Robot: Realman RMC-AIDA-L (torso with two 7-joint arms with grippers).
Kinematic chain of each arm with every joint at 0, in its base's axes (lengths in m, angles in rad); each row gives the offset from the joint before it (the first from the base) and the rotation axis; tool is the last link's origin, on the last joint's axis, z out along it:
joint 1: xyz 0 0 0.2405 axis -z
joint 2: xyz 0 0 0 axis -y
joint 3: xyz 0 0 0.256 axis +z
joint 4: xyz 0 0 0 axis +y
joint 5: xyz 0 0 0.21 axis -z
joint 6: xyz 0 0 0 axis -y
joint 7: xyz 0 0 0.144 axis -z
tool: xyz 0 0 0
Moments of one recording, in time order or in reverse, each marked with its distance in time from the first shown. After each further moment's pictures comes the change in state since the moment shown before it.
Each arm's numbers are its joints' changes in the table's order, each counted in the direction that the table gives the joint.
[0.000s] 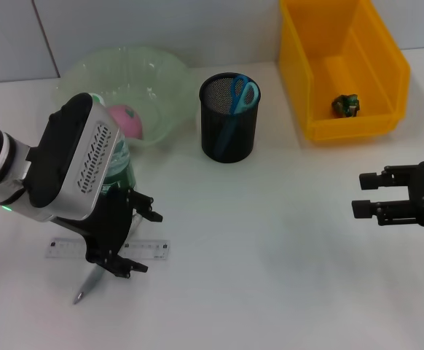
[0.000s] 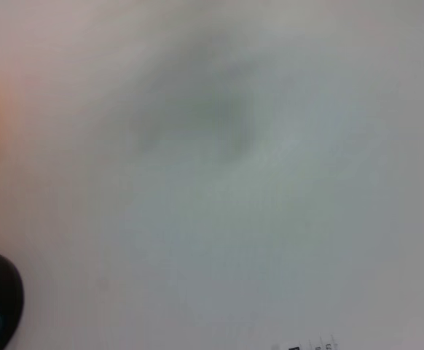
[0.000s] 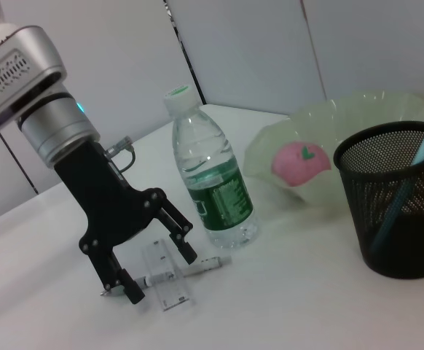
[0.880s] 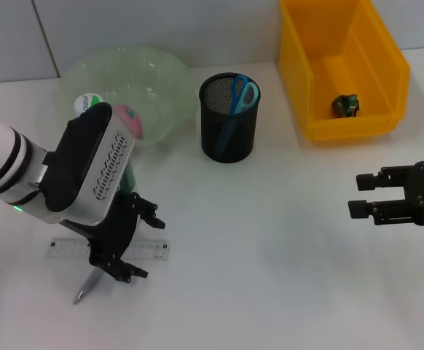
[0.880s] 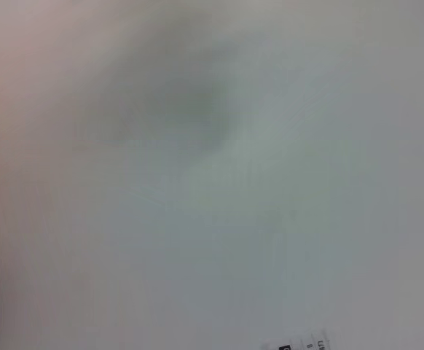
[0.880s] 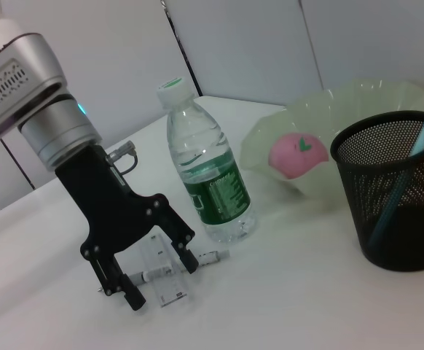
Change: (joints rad) left arm 0.050 0.000 0.041 -0.070 -0.024 0.034 -0.006; right arm -0.014 -0.003 0.000 0.000 0.019 -0.008 -0.022
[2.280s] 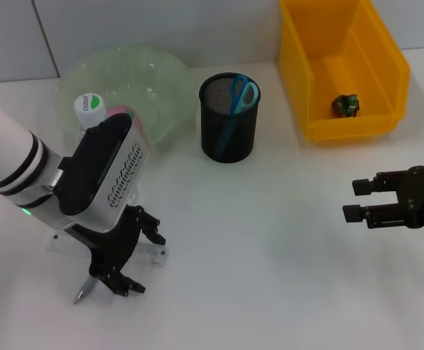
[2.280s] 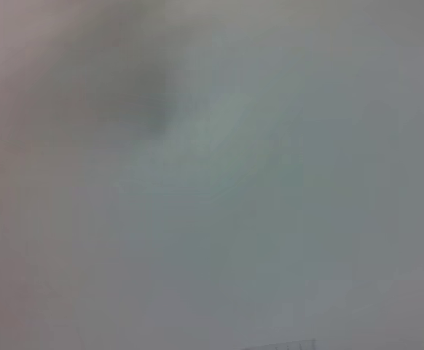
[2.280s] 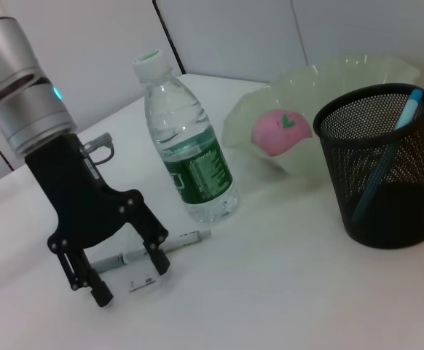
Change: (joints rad) left arm 0.066 0.002 0.031 -0.081 -0.034 -0.021 0.020; right arm -0.016 -0.011 0.000 0.012 0.049 -0.052 -0.001
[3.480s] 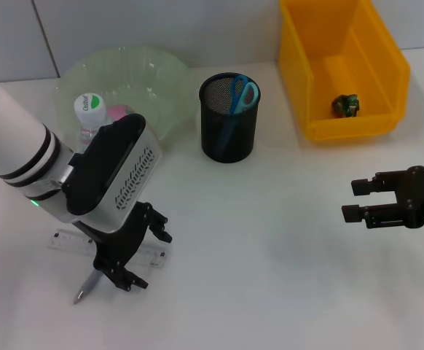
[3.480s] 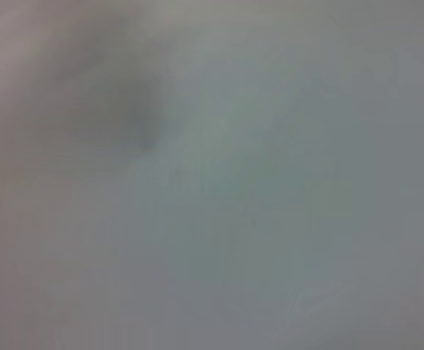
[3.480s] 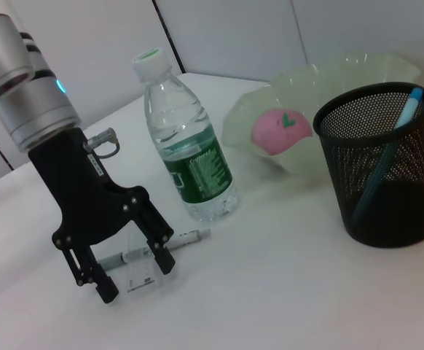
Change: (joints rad) left arm 0.043 0.001 0.019 -0.021 -0.005 0.003 -0.049; right arm -0.002 0.000 0.000 0.003 0.002 -0.003 0.000
